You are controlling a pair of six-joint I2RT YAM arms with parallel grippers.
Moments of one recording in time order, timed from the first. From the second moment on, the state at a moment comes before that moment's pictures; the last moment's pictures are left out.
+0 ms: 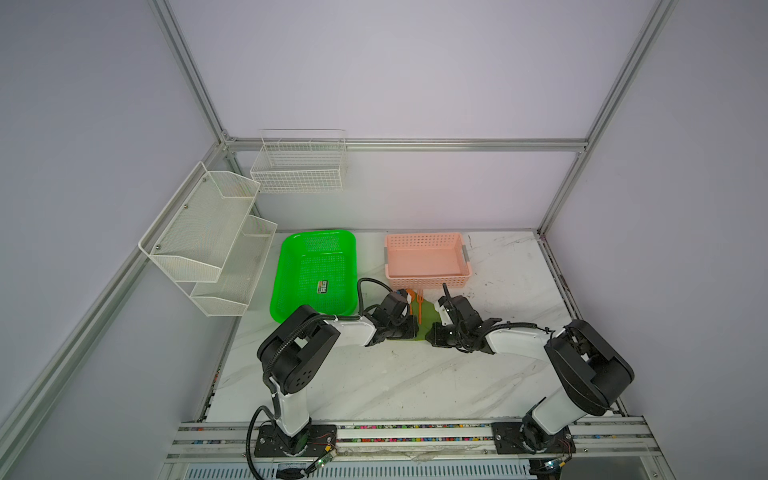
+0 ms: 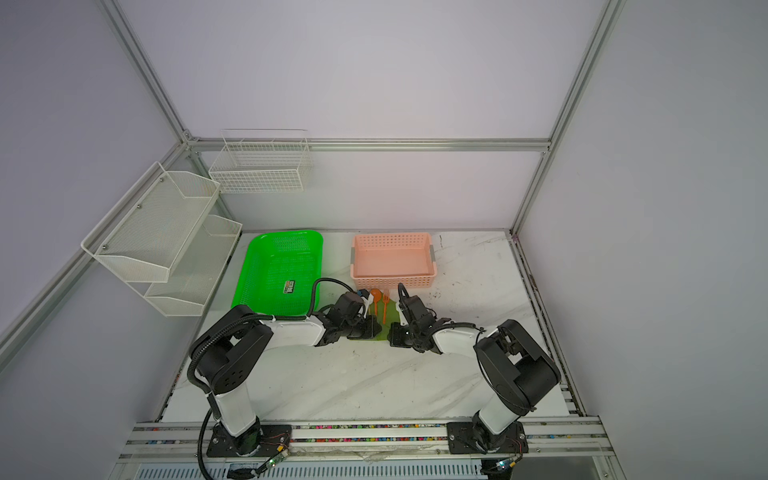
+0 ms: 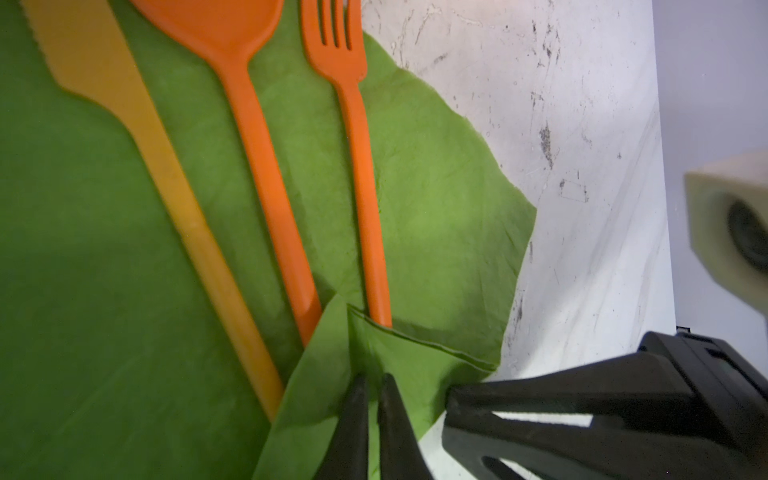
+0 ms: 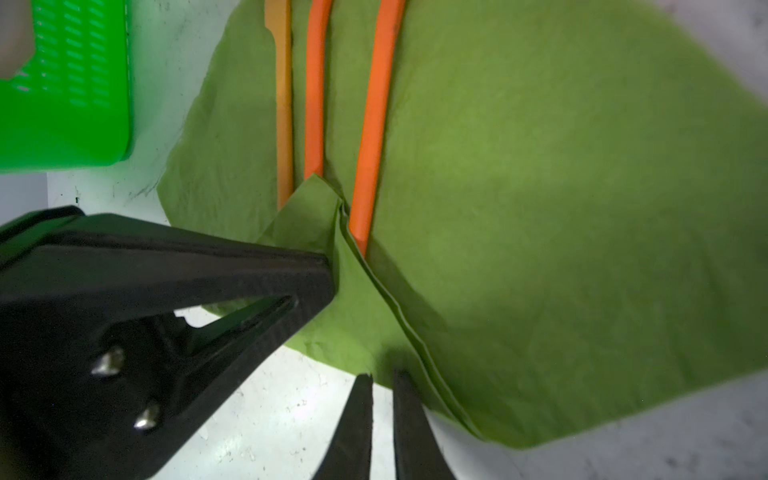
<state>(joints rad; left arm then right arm) -0.71 1.83 0.92 0.09 0.22 -0.70 0.64 1.60 0.69 -0.02 -0.28 0.65</state>
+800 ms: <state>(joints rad) -0.70 1.84 0.91 0.12 0.24 -0.70 0.58 1.50 0.67 -0.10 -0.24 0.65</state>
